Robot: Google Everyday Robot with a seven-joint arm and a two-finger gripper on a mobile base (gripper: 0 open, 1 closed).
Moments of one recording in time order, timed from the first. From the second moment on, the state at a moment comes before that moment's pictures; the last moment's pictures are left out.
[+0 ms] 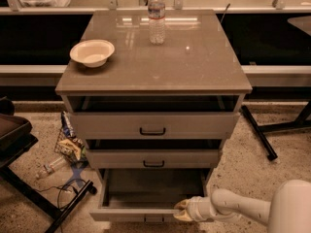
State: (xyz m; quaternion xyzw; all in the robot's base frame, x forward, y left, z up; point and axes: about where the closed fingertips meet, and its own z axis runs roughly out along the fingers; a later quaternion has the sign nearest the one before) arm 0.469 -0.116 0.196 -0.57 0.74 0.22 0.29
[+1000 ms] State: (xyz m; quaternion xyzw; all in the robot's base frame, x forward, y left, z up) arm 0.447 -0.075 0.296 -0.69 0.63 0.18 0.29
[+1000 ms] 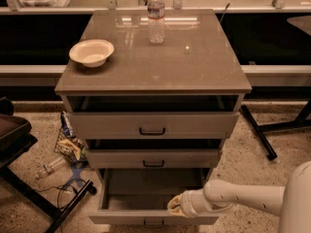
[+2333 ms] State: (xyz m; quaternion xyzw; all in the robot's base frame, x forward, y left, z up) arm 0.513 -0.041 0.255 -0.71 0.65 0.13 0.24
